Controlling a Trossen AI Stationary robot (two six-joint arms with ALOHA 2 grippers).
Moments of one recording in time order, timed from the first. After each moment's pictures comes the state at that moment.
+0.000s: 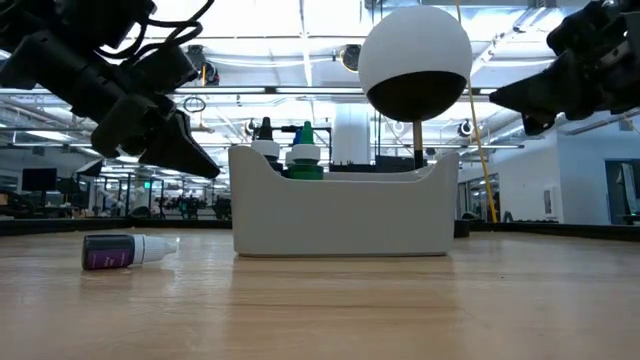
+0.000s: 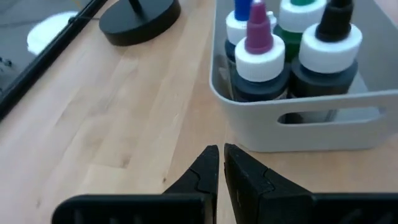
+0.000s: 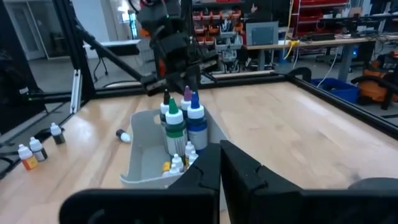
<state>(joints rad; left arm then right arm) -0.28 1.33 0.41 0.29 -0.50 -0.10 0.31 0.45 0.02 0.38 0.39 0.11</state>
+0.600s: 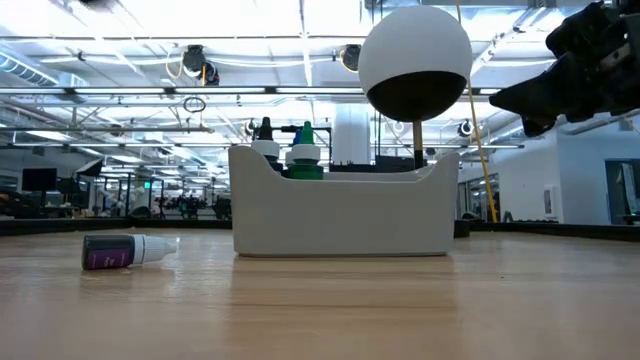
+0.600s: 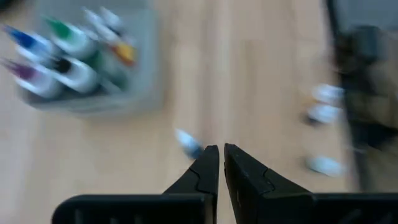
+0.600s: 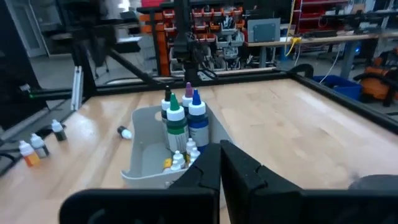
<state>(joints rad) -0.74 1.57 1.27 -0.78 -0.43 -0.66 0.31 0.46 0.02 0.38 0.38 0.12</state>
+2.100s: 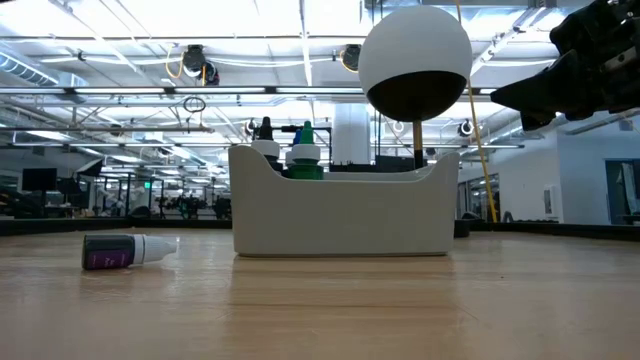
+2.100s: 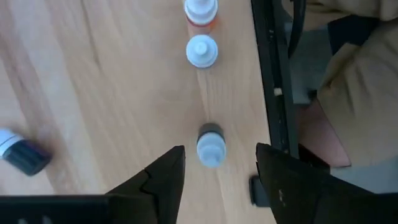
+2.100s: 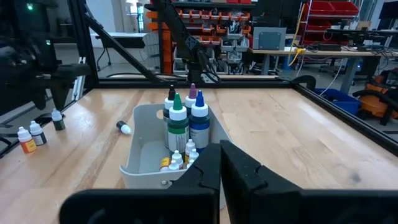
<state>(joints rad) -0.80 2.22 1.88 -1.10 -0.07 -0.61 0.31 0.46 0.02 0.39 0.36 0.02</state>
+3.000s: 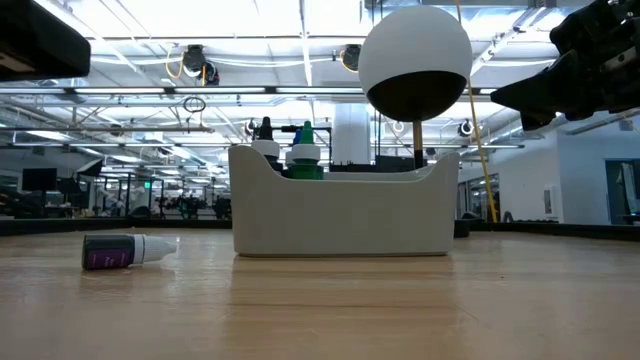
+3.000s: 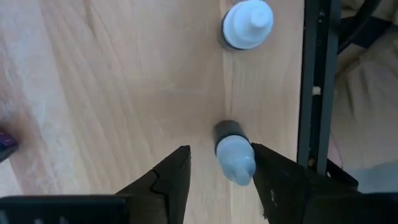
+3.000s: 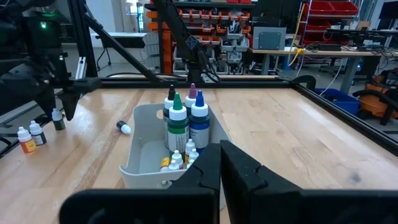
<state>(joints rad) -0.77 2.22 1.77 -1.03 0.00 -0.69 0.31 0.46 0.02 0.39 0.36 0.02</state>
